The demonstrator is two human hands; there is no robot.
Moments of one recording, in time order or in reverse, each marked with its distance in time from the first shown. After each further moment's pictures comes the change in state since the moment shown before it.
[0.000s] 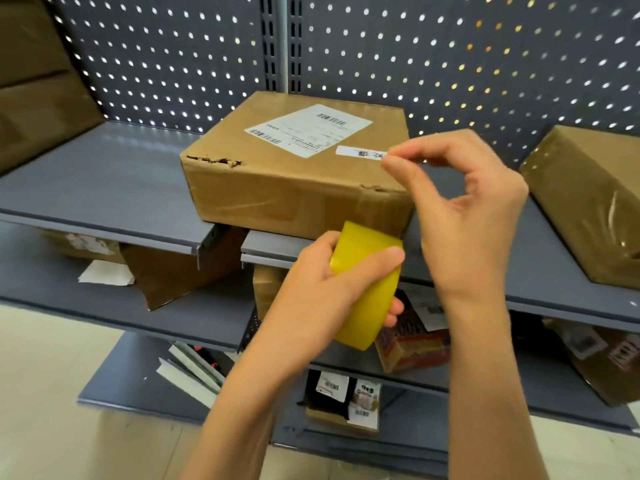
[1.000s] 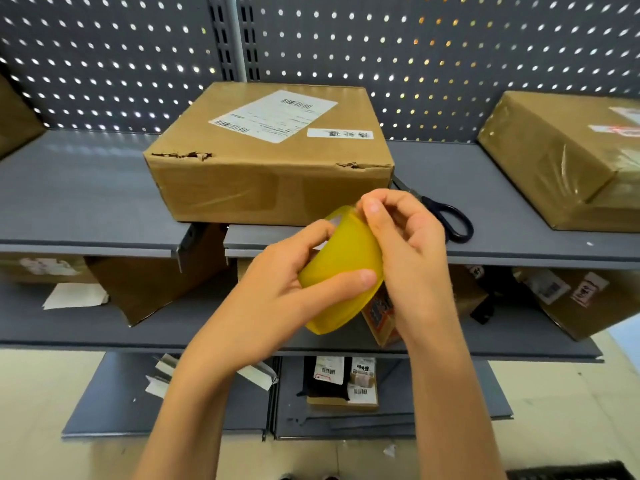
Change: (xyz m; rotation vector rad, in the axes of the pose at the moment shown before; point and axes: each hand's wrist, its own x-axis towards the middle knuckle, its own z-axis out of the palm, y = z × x) left_hand -0.002 -0.015 -0.049 0.464 -0.294 0.294; right_hand -0.059 -0.022 0.013 0.319 -0.024 0.699
